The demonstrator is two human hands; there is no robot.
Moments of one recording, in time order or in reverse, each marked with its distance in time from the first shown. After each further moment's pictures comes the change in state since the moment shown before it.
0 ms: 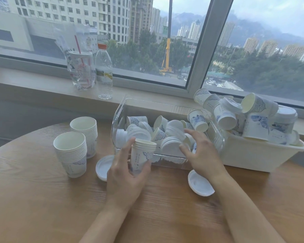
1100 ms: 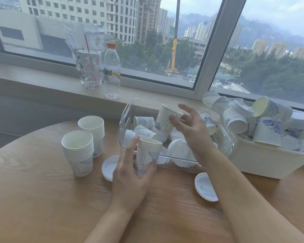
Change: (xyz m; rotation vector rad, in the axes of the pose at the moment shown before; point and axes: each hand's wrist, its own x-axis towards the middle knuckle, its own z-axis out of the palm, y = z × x) left_hand 0.002 0.003 -0.002 -0.065 0.011 -0.002; right_hand 0.046 -0.064 0.008 0.773 -0.075 0.090
